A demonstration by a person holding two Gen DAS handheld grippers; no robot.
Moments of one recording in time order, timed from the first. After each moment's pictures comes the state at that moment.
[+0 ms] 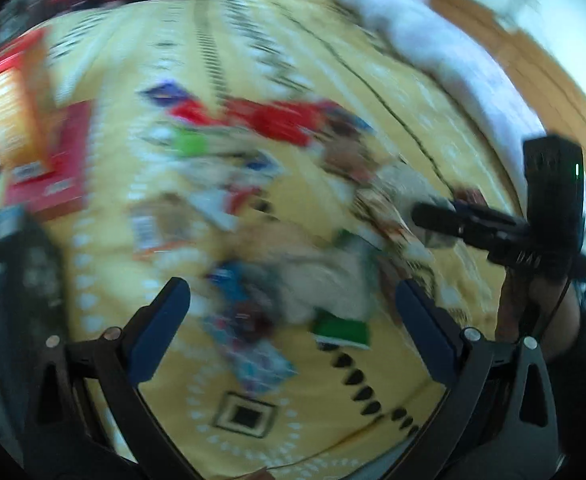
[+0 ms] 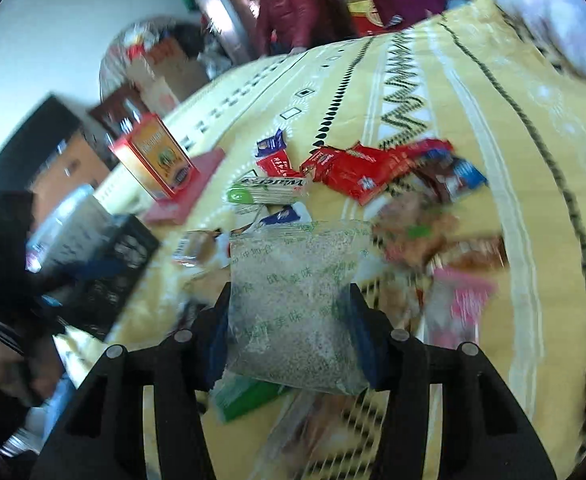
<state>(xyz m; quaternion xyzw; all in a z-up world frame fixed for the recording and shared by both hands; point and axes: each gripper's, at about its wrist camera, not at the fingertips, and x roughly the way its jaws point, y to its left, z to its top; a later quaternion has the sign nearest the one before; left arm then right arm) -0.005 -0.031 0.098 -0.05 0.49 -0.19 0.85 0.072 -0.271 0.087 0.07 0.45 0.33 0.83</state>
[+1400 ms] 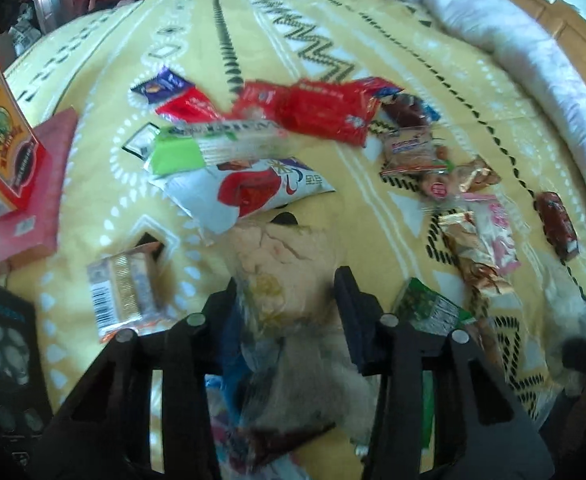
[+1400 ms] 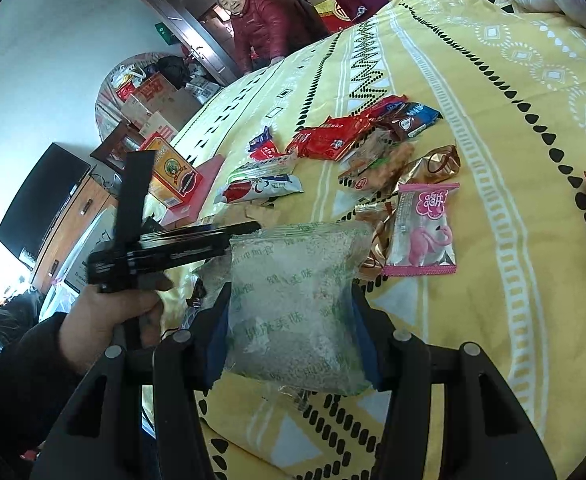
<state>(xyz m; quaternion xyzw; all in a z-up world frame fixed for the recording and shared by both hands) 0.056 -0.051 0.043 -0.01 0.51 -0.09 0.86 0.031 -0.321 0.072 0.15 0.45 0.31 0.82</state>
